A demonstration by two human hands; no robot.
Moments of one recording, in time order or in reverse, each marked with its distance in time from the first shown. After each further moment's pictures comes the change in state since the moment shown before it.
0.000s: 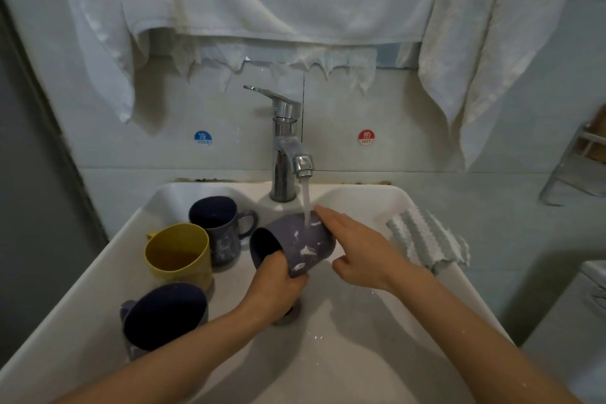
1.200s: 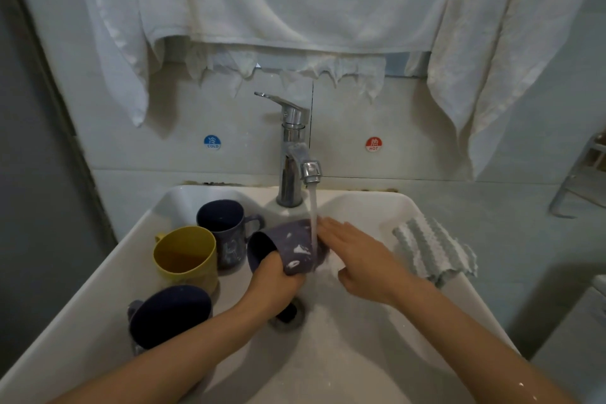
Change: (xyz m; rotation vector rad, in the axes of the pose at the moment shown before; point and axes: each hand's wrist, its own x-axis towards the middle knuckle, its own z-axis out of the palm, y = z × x) left_hand 0.006 0.006 -0.009 -0.137 0.037 0.032; right_hand -0.002 -0.010 0.003 -0.141 -0.063 -0.066
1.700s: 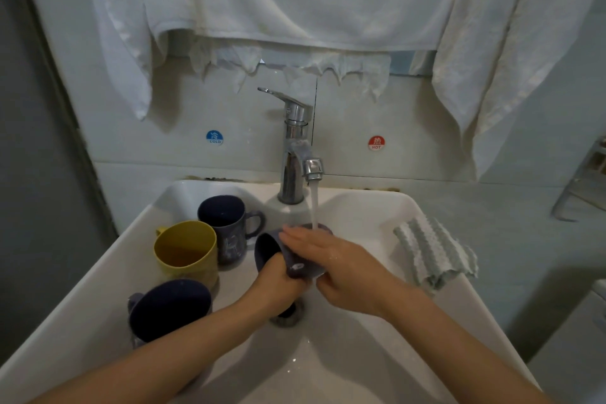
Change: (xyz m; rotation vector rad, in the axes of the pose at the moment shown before) left_hand -0.004 0.002 0.002 0.047 -0.066 -0.016; right_hand 0.001 -0.025 0.000 0.202 0.042 -0.182
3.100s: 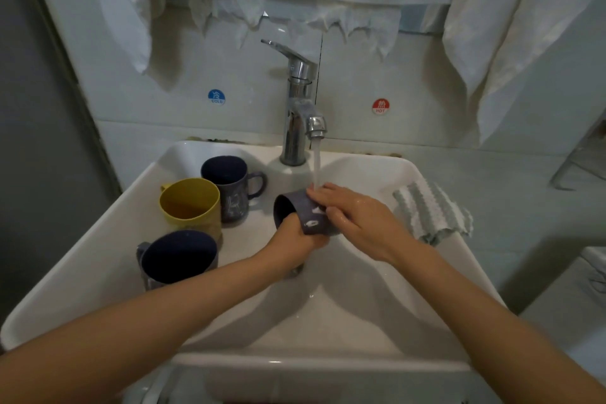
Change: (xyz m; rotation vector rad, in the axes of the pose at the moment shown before) left_hand -0.002 0.000 0.018 -0.236 -0.048 -0.042; right_hand -0.014 0.018 -0.007 0.014 0.063 0.226
